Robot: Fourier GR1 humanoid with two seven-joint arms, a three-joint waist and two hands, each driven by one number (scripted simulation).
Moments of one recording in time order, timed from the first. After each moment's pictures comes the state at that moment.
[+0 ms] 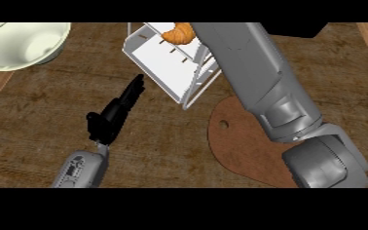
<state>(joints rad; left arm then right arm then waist) -0.22 0.13 -0.18 -1.29 0.05 -0.08 -0.09 -1.50 0.00 -0.11 -0.47 0.44 -0.61 0.93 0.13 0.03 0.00</state>
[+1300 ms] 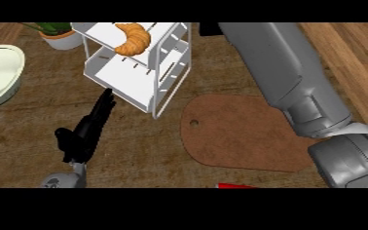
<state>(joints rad) -0.06 0.17 -0.08 -1.34 0.08 -0.02 -0.10 -1.42 -0.12 0.03 -0.53 0.69 -1.11 1.00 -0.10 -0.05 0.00</state>
